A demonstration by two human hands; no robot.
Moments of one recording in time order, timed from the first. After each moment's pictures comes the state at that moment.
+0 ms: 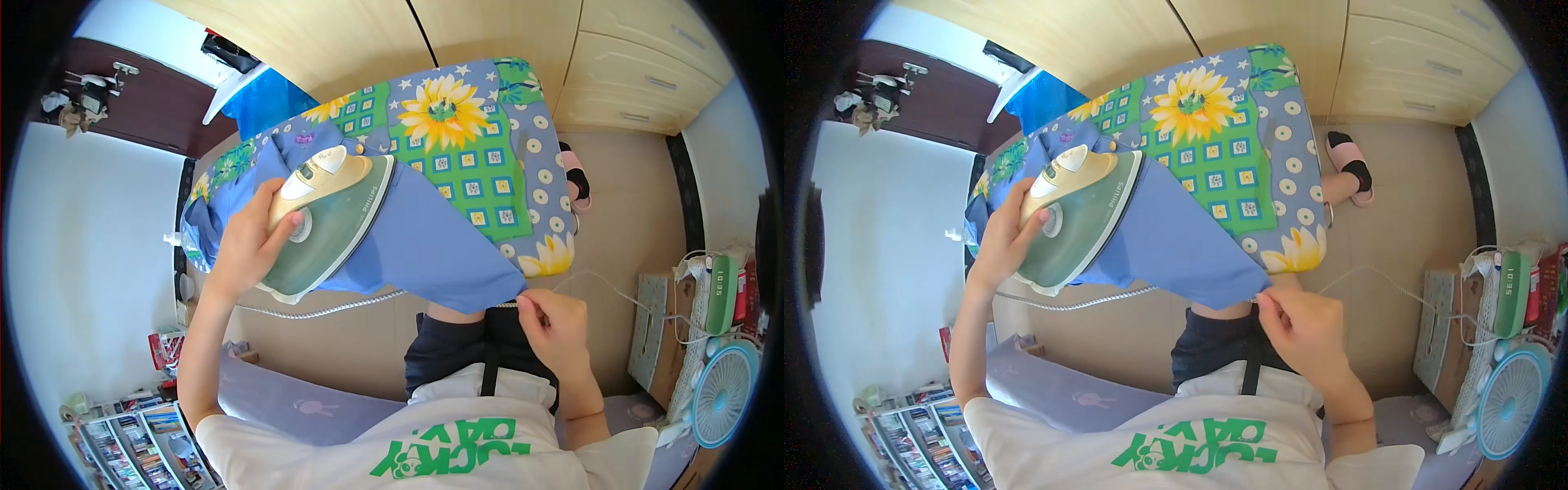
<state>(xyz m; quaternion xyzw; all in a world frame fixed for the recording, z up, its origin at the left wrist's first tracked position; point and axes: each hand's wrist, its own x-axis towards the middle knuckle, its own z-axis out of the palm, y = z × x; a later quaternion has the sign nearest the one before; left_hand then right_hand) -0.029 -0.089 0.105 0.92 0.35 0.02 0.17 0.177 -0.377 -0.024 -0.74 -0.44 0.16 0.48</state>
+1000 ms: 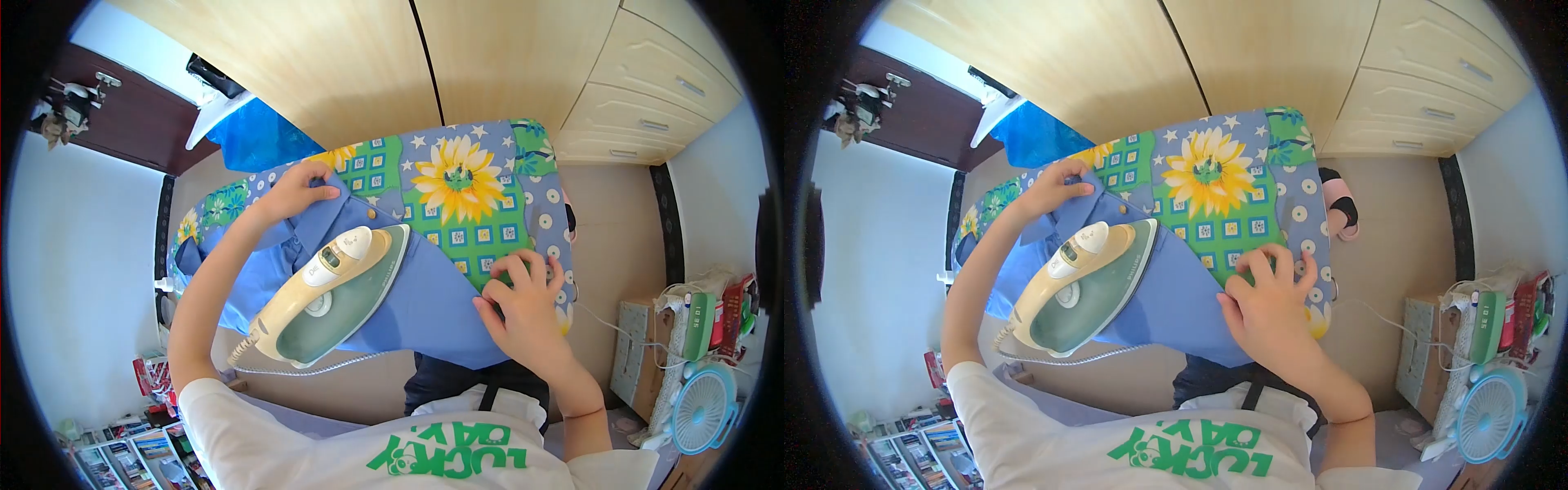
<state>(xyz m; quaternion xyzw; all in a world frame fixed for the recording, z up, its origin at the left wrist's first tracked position) 0.042 0.090 0.023 0.89 0.26 -0.03 0.37 0.196 -0.269 0.014 -0.77 -0.57 0.07 0.28</state>
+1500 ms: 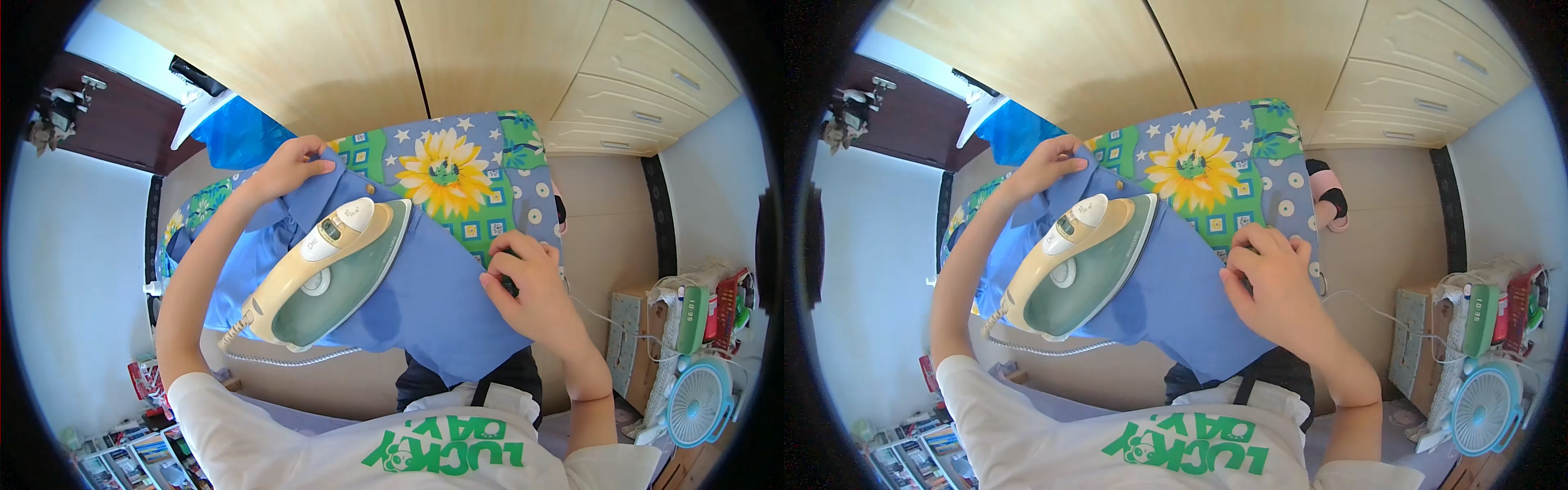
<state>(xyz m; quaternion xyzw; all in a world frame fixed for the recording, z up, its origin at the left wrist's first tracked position) 0.077 0.095 0.025 0.87 0.25 -0.02 0.43 0.230 -0.264 0.021 -0.74 -0.55 0.16 0.36</state>
